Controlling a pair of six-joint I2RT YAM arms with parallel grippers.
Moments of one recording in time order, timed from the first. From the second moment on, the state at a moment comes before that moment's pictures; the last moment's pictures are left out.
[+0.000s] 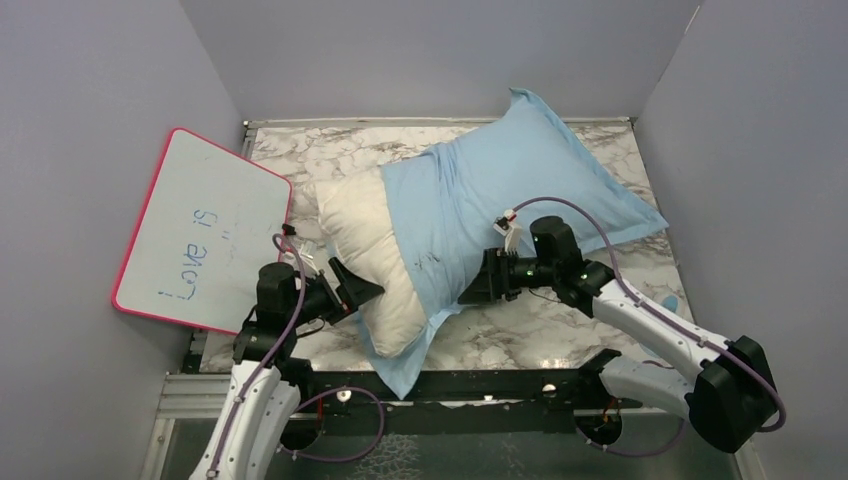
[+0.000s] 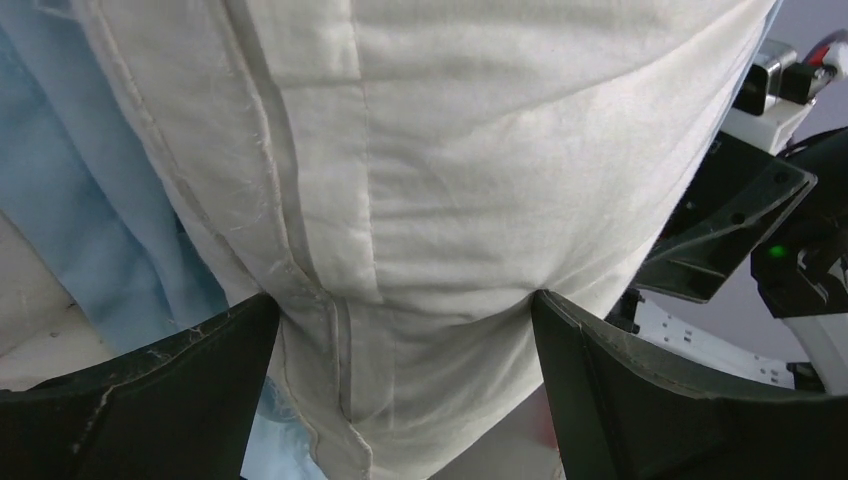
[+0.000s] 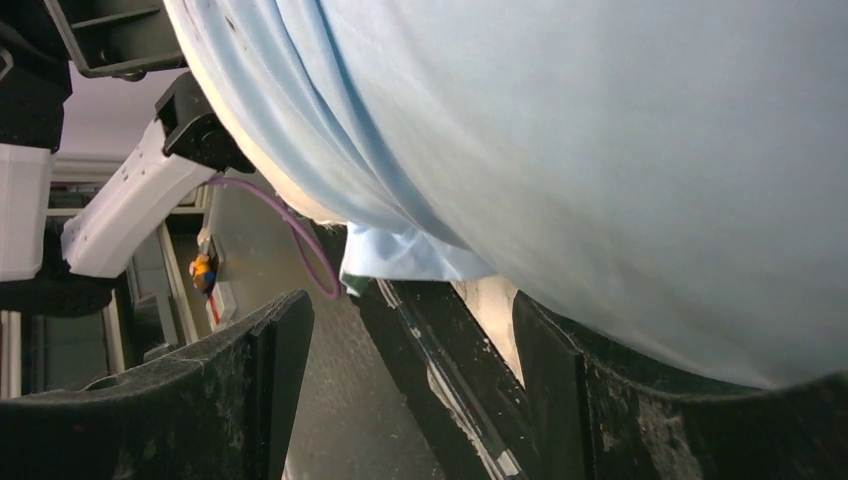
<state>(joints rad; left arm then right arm) -0.09 0.44 0.32 -0.41 0.67 -0.85 0.57 1.05 0.62 -0.19 -0.69 0.57</state>
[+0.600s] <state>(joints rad) -0.28 0.71 0.65 -0.40 0.47 -0.82 0.79 1.10 0.71 -0.18 -0.52 0.59</state>
